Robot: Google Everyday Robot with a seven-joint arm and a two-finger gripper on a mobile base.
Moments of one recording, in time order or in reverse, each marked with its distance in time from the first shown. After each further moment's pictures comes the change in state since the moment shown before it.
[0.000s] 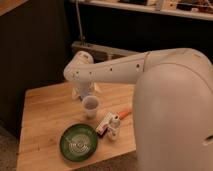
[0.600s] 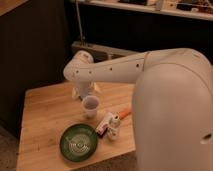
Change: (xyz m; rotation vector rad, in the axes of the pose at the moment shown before) arm 0.000 -0.004 0.004 0.008 0.033 0.031
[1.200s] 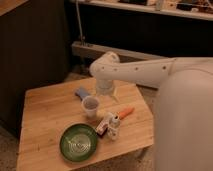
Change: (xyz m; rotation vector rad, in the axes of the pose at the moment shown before) arm 0.041 -0.115 0.014 -0.053 0.110 0.411
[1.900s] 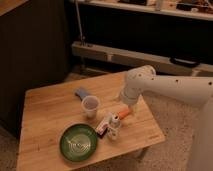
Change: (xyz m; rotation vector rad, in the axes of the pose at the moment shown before) arm 0.018 -0.080 0.032 -0.108 0.102 0.335
